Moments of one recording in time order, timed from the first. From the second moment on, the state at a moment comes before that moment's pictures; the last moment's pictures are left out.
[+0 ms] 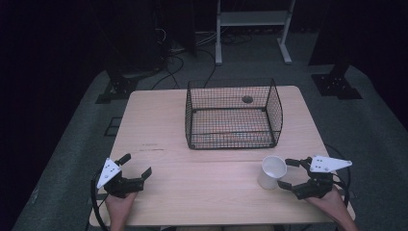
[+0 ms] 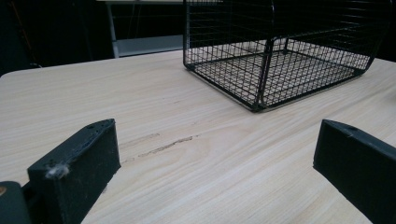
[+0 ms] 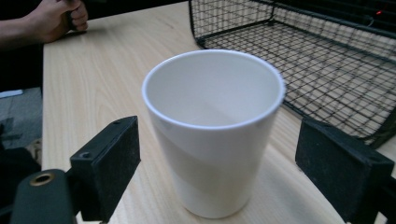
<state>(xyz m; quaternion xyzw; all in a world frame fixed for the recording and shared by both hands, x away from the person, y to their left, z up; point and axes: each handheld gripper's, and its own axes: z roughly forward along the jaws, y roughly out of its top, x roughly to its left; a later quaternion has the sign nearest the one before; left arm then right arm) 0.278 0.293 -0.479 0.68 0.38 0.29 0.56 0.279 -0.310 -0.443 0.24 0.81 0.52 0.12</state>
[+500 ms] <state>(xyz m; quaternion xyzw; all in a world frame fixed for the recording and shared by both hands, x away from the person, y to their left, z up) 0.278 0.293 -0.479 0.68 0.38 0.29 0.56 0.288 -0.294 -0.449 0.24 0.82 0.51 0.12</state>
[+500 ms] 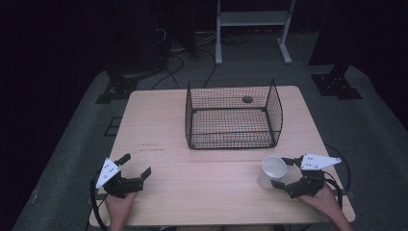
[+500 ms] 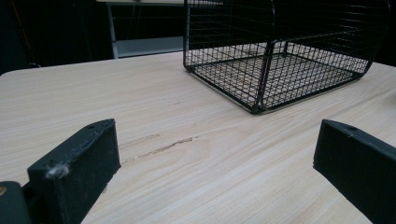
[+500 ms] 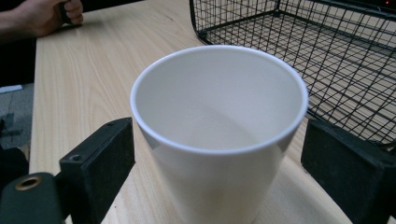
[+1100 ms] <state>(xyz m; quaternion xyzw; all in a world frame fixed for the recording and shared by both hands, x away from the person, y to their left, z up) 0.277 0.293 -0.478 0.68 0.38 0.29 0.56 0.296 -0.284 -0.440 0.23 0.82 0.51 0.11</state>
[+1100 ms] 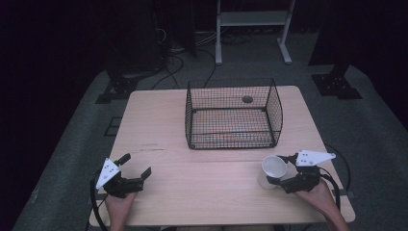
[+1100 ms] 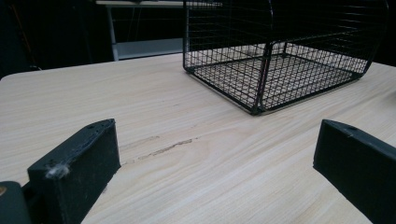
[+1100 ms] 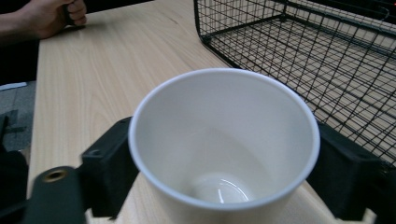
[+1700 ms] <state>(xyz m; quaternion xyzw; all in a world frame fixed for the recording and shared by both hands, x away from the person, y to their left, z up) 0.277 0.293 -0.478 0.68 0.38 0.29 0.56 0.305 -0.278 -0.402 0.22 0.83 0.51 0.09</state>
